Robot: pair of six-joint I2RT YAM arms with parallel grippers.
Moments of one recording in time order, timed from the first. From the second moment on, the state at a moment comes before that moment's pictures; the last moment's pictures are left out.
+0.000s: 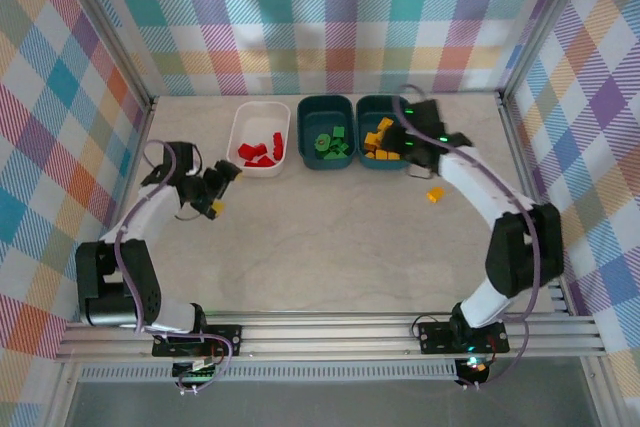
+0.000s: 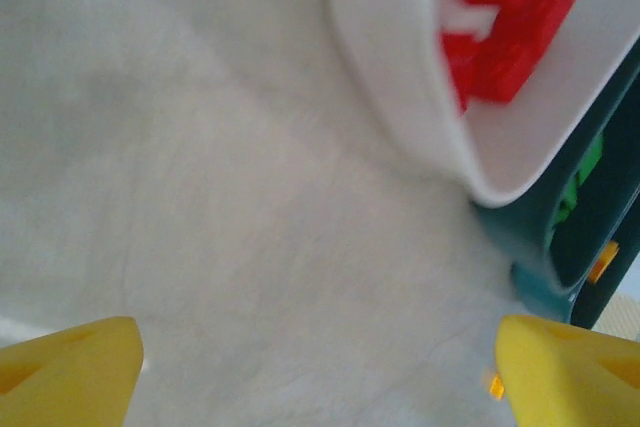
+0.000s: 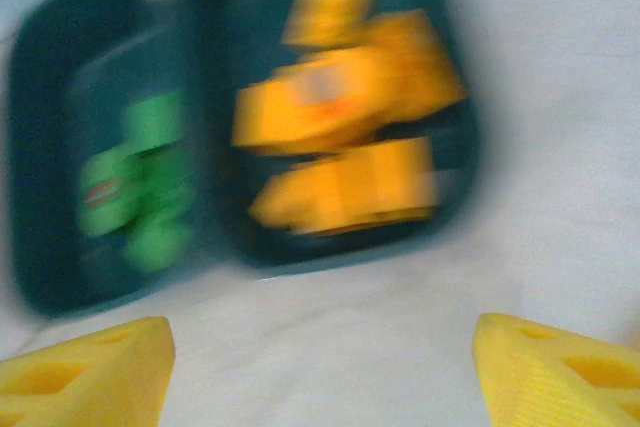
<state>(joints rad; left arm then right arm) 0.05 1.46 0.98 -0.52 0.39 -0.93 0.23 1.58 1.22 -0.51 0.04 0.59</state>
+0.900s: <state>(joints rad) -0.02 2.05 1.56 -0.56 0.41 -0.73 0.03 1.83 1.12 -0.53 -0.03 0.62</state>
